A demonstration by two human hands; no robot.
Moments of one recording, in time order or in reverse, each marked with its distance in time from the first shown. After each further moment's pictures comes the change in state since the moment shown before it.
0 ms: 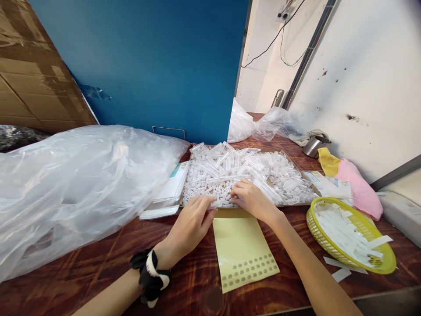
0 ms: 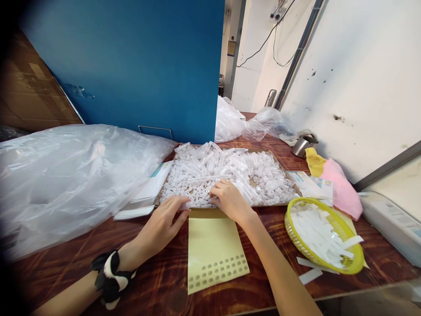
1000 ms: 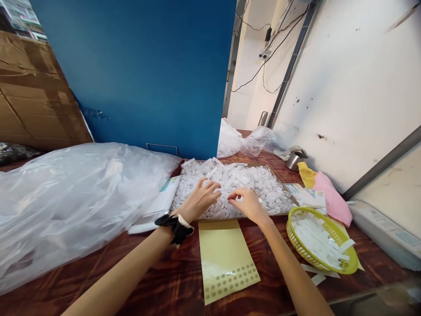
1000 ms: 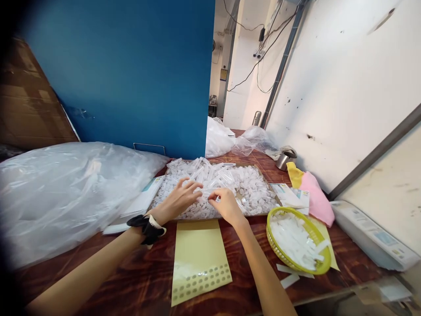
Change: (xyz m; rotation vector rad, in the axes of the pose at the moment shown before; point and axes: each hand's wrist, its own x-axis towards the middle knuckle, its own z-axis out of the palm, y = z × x) left_hand 0.092 -0.006 0.009 0.381 -0.113 0.368; right_hand -0.007 0.011 -0.023 0.286 0.232 0.338
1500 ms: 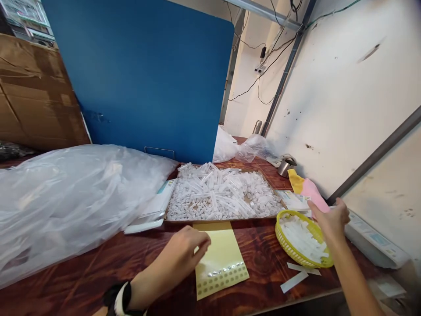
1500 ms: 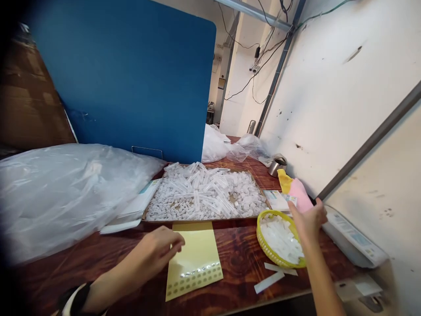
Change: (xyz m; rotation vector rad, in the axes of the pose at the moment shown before) left_hand -0.080 0.076 -0.041 -0.479 -0.114 -0.291; right_hand -0.091 0.094 -0.145 0.135 1.081 0.455
